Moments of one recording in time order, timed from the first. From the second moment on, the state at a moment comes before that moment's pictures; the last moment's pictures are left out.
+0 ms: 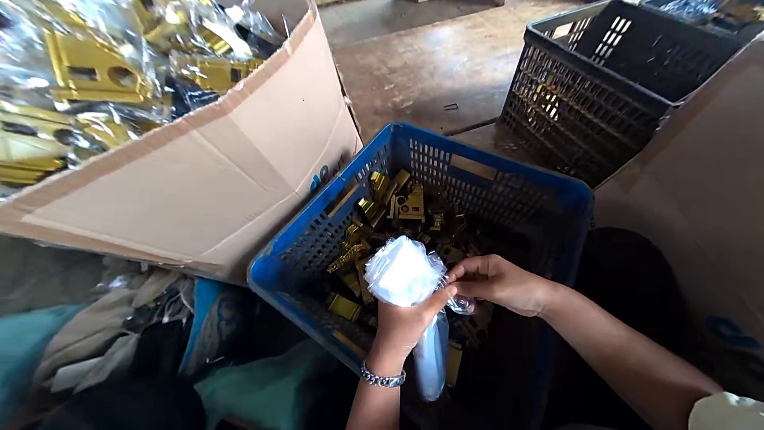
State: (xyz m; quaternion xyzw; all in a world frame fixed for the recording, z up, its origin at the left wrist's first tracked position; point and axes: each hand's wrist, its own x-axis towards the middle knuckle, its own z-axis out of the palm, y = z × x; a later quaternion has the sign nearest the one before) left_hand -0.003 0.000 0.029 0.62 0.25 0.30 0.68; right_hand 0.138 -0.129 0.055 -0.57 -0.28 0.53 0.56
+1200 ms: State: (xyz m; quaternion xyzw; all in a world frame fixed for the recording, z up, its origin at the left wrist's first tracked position) left_hand -0.064 0.050 0.020 0.59 0.46 0.49 0.45; right_hand 0.133 0.137 -0.073 -0.55 0.04 0.65 0.52
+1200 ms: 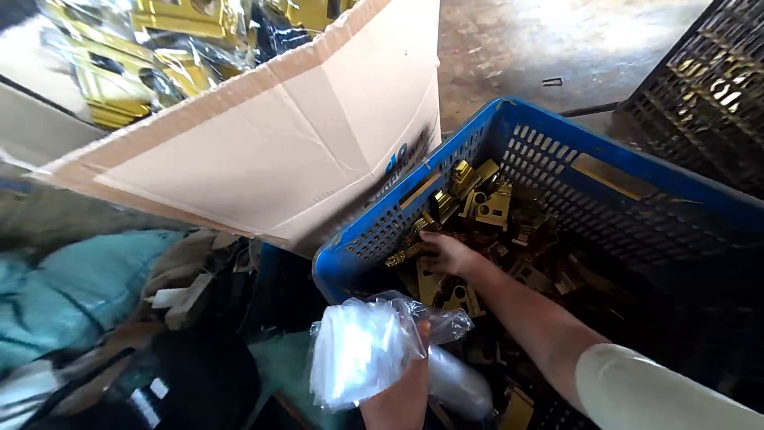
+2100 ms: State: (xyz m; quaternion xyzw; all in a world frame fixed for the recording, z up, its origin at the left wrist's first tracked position) left_hand -0.008 0.024 0.055 0.54 0.36 0.36 0.67; right_hand 0.169 -0.120 0.085 -0.58 -0.25 0.49 0.60
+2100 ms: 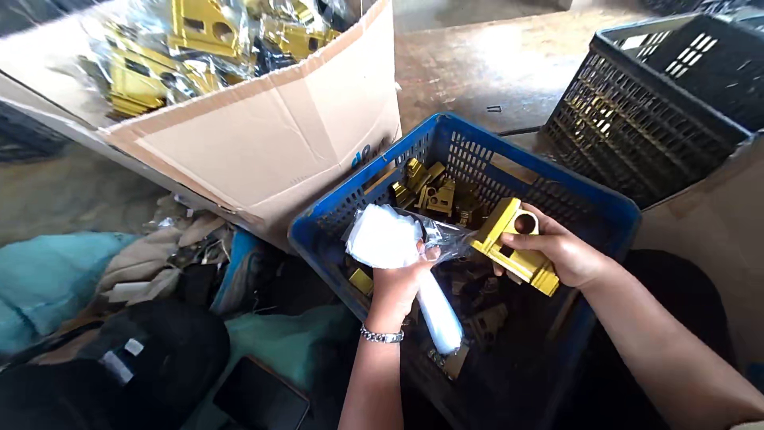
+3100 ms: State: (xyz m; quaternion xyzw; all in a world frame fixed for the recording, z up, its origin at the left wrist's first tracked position) left_hand 0.000 0.006 0.044 0.57 0.31 0.37 0.67; right_hand 0.124 -0.114 0.069 -0.66 -0.30 0.32 0.61
